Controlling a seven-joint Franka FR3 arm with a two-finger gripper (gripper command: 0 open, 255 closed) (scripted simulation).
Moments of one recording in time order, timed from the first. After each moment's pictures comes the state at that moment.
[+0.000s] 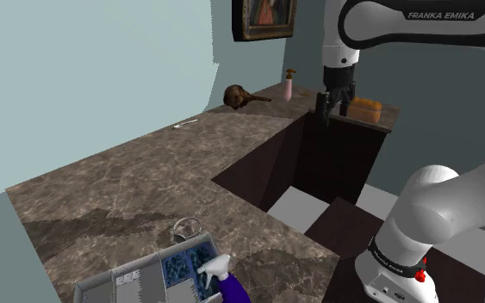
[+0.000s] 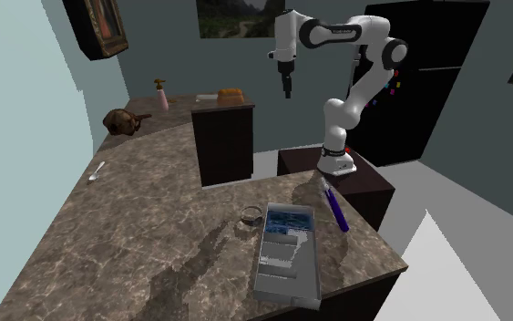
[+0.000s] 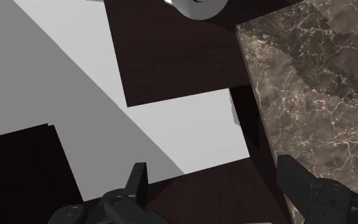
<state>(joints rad) -0.02 -0.74 0.00 -2.30 -0.11 1.44 0.13</state>
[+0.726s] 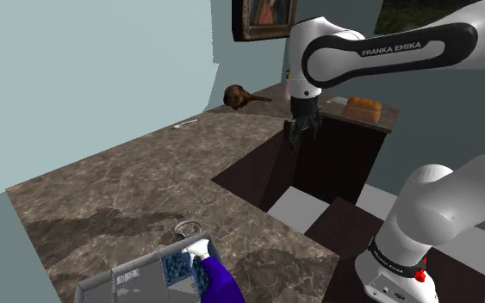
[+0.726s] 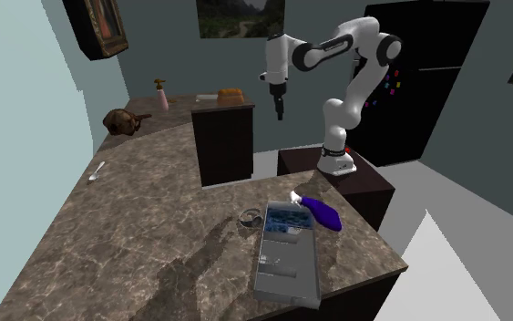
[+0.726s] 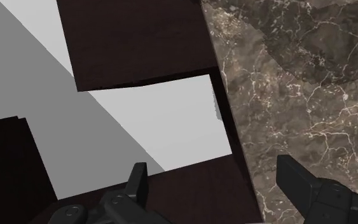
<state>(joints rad) 0.04 -0.60 0.09 -2.41 -0.02 1.69 0.24</state>
